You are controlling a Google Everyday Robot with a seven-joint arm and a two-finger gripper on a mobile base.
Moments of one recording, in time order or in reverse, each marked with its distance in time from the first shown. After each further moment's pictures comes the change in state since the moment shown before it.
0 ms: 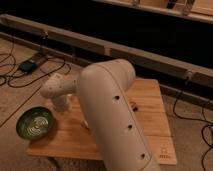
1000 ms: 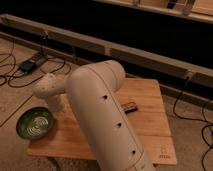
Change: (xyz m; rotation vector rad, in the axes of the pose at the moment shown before) arm -0.006 0.020 0.006 0.010 0.026 -0.021
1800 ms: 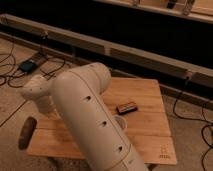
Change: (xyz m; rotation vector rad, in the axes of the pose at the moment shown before) arm -0.013 0.047 -0.001 0.017 0.024 -0.054
